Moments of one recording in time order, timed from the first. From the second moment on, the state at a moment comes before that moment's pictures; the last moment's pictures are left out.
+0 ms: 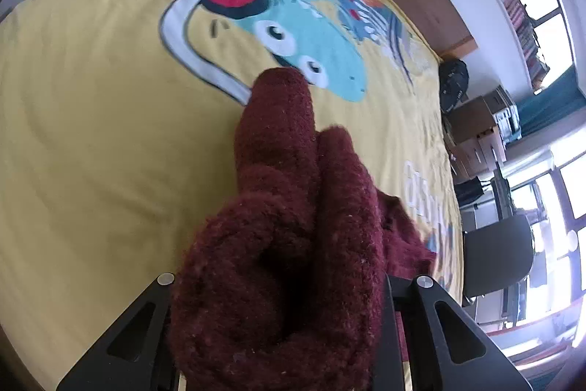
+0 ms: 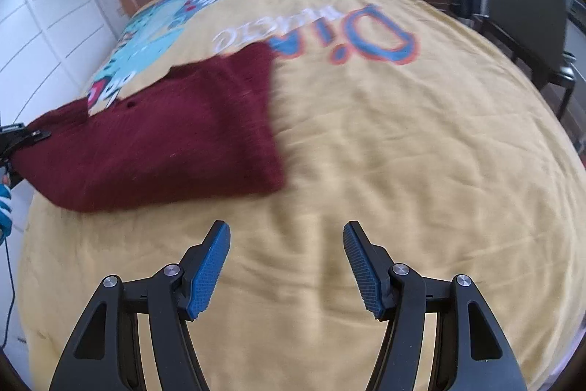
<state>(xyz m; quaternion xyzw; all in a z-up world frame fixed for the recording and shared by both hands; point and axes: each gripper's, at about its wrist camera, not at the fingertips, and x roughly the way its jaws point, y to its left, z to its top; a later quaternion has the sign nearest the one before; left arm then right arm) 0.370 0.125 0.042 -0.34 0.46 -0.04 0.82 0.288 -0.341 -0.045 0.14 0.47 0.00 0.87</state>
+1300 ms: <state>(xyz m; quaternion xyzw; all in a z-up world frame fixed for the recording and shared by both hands) 0.358 -0.296 -0.022 0.07 0.54 -0.12 0.83 0.196 -0.529 -0.079 0.25 0.43 -0.12 0.86</state>
